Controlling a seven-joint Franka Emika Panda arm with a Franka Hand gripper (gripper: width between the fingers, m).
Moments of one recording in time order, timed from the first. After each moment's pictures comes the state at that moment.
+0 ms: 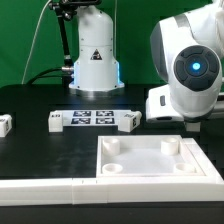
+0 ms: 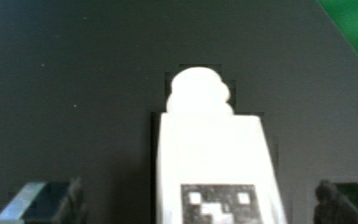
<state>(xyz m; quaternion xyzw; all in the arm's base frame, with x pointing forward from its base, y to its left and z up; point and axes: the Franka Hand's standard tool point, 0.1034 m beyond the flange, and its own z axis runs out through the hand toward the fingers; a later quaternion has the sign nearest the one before) 0.367 0.212 0.004 -0.89 0.07 0.45 0.11</state>
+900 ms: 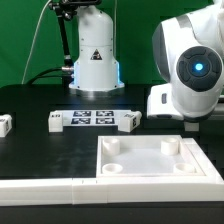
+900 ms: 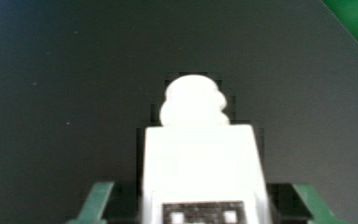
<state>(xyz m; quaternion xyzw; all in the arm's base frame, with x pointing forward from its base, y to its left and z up) 0.364 0.214 0.004 -0.88 0.09 0.45 0.09</state>
